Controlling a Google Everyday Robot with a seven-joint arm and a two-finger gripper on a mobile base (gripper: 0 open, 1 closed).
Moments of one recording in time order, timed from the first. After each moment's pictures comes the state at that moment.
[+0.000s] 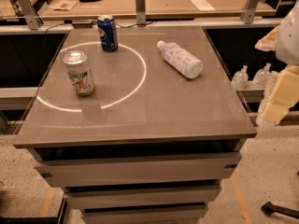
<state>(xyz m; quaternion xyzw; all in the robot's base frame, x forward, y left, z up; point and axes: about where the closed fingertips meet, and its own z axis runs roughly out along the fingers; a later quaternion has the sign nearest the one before) 0.438 -0.217 0.976 -0.60 0.78 -0.03 0.16</state>
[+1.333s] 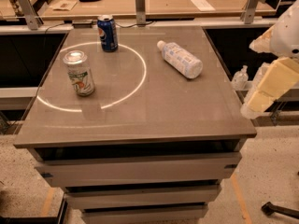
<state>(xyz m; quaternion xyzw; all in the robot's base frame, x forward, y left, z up) 0.451 -0.201 0.977 -0.56 0.80 0.04 0.20</state>
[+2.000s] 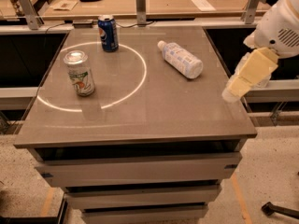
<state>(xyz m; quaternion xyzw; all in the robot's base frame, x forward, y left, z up) 0.490 -0.199 0.970 -0.50 0.83 0.05 0.22</state>
